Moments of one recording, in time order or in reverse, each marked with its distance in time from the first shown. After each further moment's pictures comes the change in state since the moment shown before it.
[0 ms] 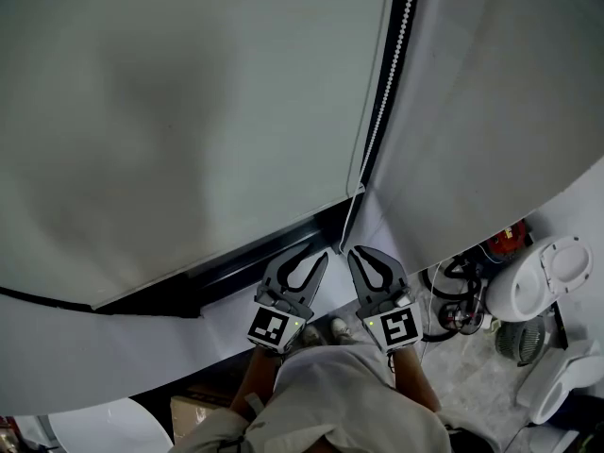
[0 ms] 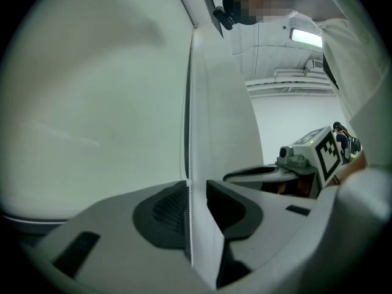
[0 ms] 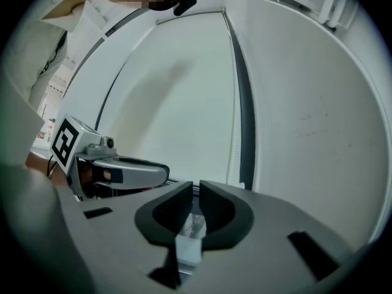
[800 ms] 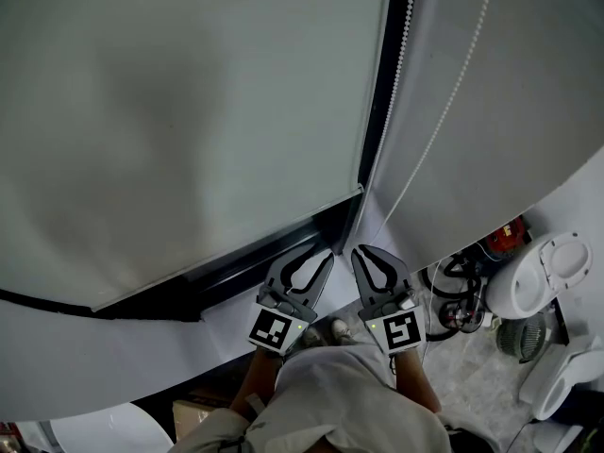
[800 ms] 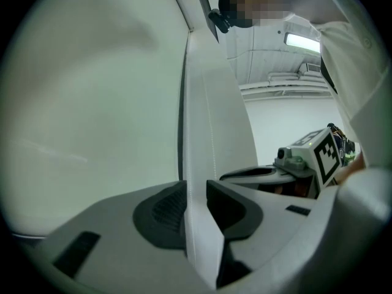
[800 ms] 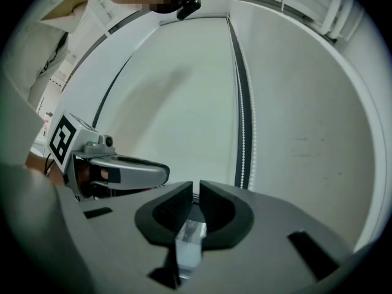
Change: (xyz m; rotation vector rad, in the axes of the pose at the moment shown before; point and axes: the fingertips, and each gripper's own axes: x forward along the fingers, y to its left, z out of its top) left arm 0.004 -0.009 0.020 0.018 -0.047 -0.046; right arm -0.004 -0.004 0.017 -0.021 -0.029 -0.053
